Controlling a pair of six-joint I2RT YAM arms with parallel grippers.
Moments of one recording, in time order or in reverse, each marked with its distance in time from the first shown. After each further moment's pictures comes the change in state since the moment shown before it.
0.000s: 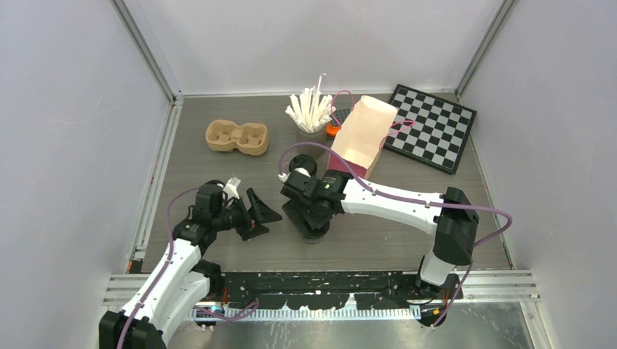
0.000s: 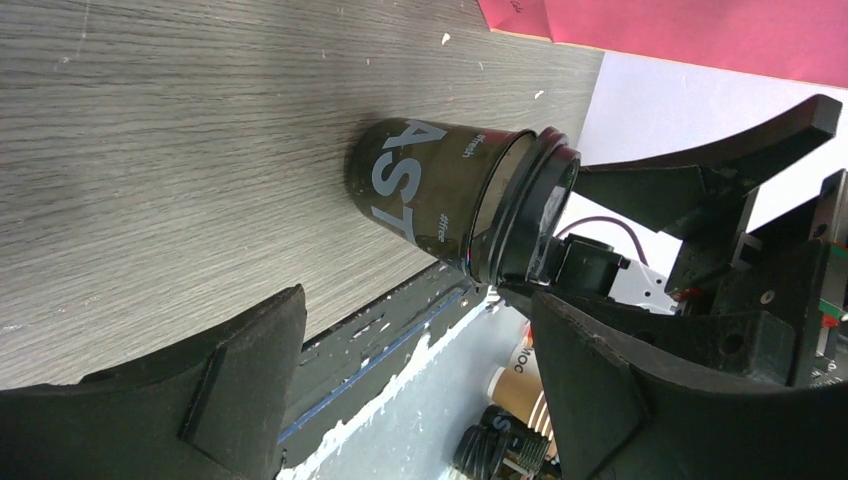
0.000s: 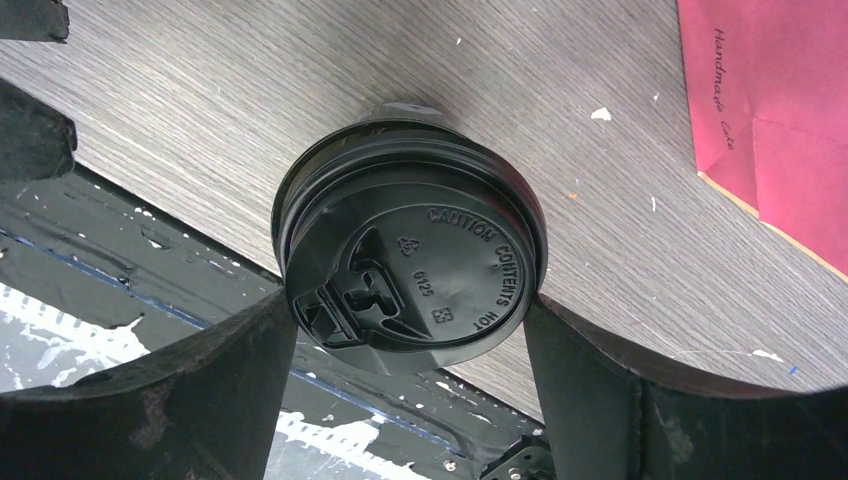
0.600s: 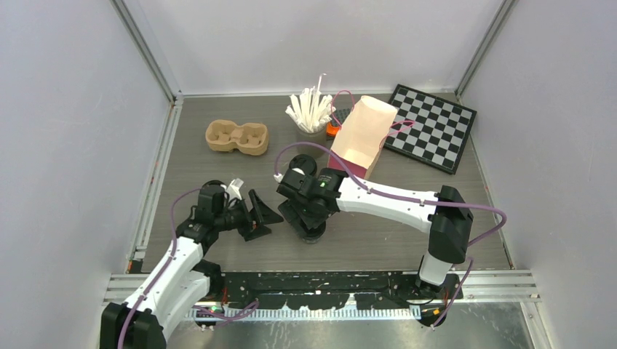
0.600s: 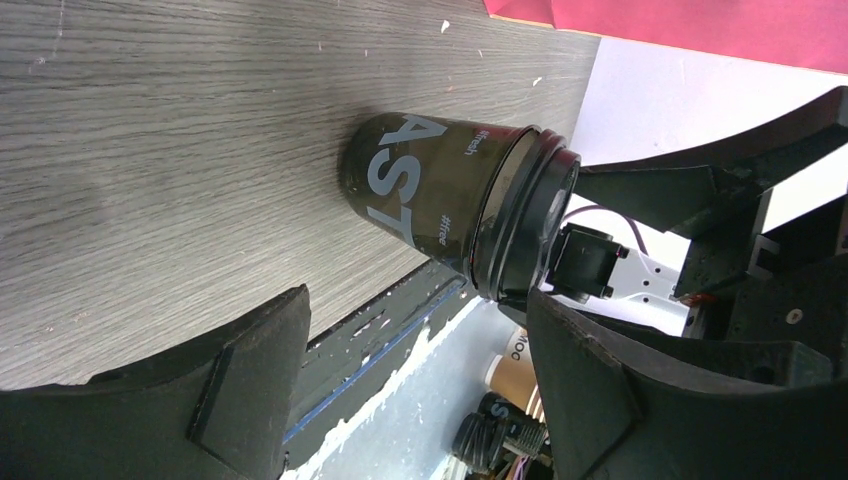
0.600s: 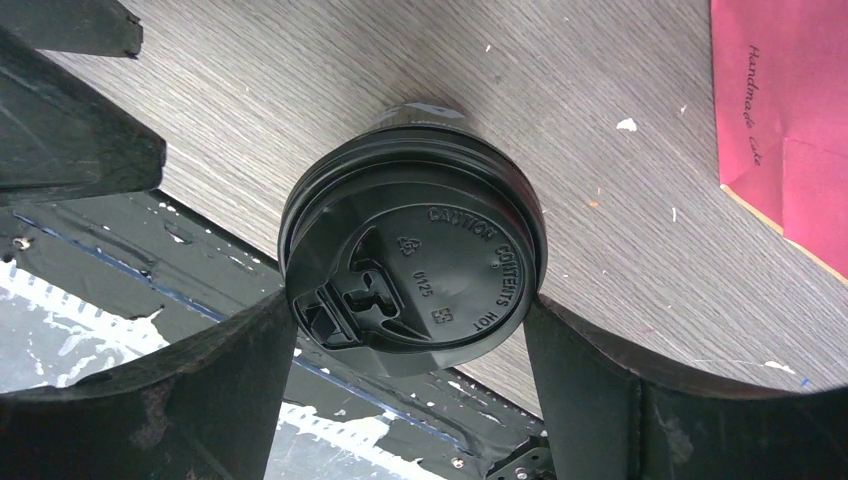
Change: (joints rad) left arm 0.000 0.038 -0.037 0.073 0.041 -0.001; right arm -0.006 0.042 0.038 -0.008 -0.044 -0.014
